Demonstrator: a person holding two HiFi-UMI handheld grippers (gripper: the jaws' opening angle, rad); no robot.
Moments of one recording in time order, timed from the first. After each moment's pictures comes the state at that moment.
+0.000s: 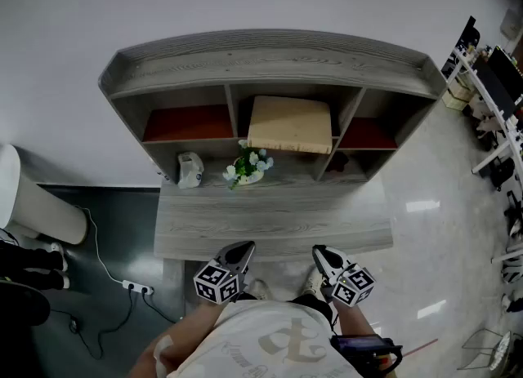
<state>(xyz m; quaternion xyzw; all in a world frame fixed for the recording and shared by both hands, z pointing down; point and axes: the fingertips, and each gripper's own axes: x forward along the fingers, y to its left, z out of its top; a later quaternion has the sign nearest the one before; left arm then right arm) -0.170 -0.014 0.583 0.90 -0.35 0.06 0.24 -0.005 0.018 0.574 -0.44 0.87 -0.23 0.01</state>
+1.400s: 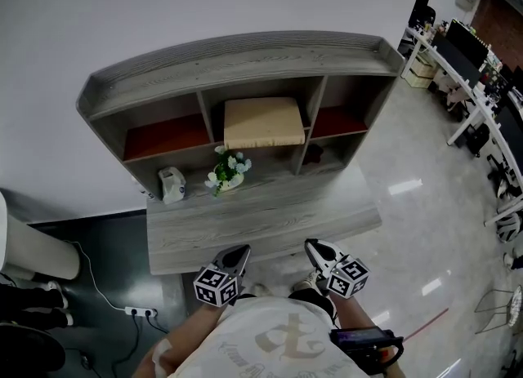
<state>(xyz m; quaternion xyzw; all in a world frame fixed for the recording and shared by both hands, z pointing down) -0.172 0.007 0.589 0.92 -0.30 0.09 0.22 -0.016 0.039 0.565 -0.49 0.84 -0.22 0.01</state>
